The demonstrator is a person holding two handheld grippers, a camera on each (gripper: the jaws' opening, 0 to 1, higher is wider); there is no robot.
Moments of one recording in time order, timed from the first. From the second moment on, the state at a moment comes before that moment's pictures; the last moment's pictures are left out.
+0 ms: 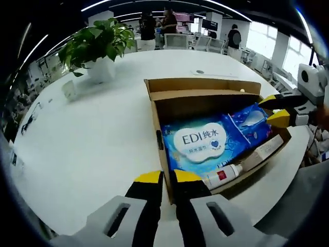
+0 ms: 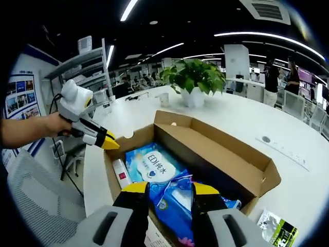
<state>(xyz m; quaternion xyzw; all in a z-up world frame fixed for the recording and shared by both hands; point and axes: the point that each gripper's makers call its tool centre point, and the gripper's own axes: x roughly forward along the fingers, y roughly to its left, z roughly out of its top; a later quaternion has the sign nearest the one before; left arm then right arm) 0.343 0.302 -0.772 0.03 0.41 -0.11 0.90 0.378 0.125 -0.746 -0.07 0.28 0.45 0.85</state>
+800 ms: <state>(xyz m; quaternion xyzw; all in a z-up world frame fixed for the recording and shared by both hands) 0.343 0.301 -0.775 0.03 0.43 -0.09 0.90 0.391 0.156 -0.790 -0.10 0.34 0.44 0.83</state>
